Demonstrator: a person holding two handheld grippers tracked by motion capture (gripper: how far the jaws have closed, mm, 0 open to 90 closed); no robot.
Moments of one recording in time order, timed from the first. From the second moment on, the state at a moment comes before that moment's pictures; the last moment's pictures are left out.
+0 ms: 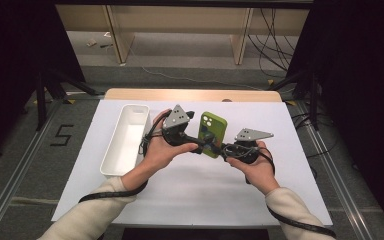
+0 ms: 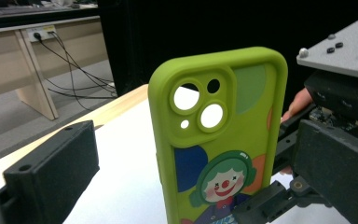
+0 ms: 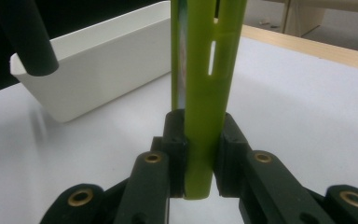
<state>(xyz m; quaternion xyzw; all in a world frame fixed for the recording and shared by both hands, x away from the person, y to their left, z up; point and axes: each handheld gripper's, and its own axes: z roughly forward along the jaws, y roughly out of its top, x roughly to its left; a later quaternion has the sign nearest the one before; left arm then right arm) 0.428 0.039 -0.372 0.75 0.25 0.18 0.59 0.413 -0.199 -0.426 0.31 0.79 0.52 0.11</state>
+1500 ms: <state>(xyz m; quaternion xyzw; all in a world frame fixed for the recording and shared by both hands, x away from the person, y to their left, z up) 0.431 0.011 -0.372 0.73 0.29 0.20 0.59 0.411 -0.182 -0.431 0.35 0.78 0.50 0.15</state>
